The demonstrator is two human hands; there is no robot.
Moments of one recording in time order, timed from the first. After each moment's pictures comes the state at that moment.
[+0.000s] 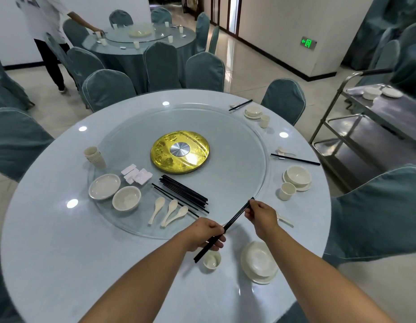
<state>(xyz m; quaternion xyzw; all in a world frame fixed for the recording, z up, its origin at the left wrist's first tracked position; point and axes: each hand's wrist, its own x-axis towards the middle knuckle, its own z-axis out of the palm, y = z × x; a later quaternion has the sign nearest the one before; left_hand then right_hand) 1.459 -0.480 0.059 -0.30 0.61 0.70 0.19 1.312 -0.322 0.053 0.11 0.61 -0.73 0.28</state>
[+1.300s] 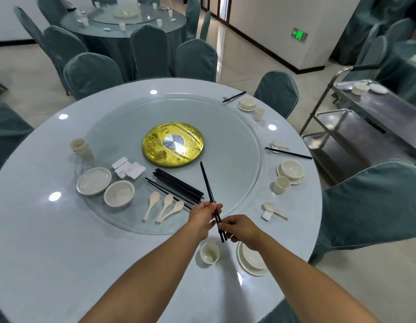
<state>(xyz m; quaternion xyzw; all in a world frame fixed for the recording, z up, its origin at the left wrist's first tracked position) 1.425 -0.473 0.062 -0.45 0.42 0.79 0.00 1.364 -0.330 0.057 -0.12 0.74 -0.46 0.47</state>
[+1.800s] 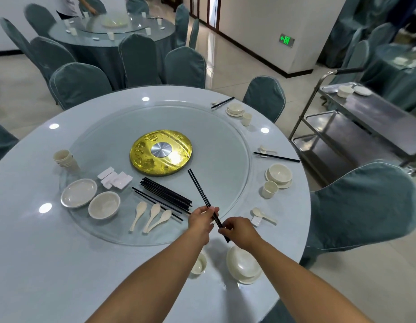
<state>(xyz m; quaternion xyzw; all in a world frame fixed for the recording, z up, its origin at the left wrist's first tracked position) 1.391 -0.439 0.068 -0.48 0.40 0.78 -0.04 1.336 -0.307 0.065 -0.23 0.88 -0.29 0.30</state>
